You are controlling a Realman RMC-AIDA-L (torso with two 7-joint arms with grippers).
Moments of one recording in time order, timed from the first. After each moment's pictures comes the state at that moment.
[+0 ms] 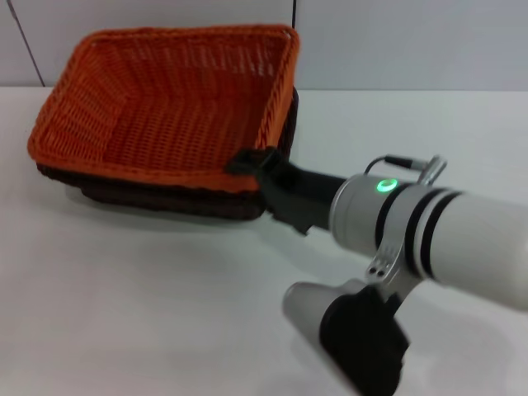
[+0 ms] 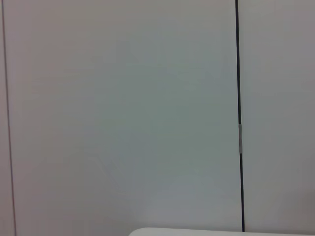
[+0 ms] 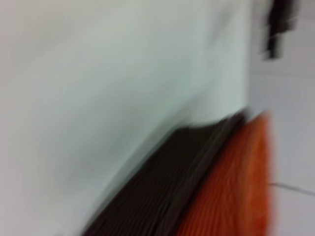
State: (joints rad) left arm -0.29 -2.07 -2.12 -0.15 0.24 -1.07 2.94; right arm 0.31 2.04 -2.19 -1.70 -2.88 -0.62 1.50
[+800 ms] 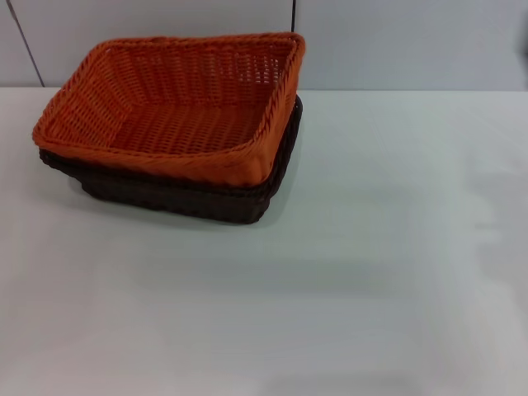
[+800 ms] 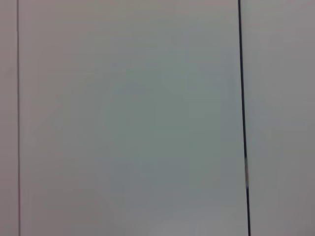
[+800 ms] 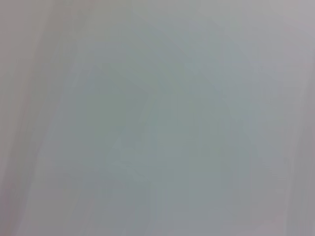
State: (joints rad) left arm -0.27 -2.07 -2.13 -0.16 0.23 -1.18 2.94; right arm -0.06 2.08 -1.97 -1.42 -2.10 0.54 2.31
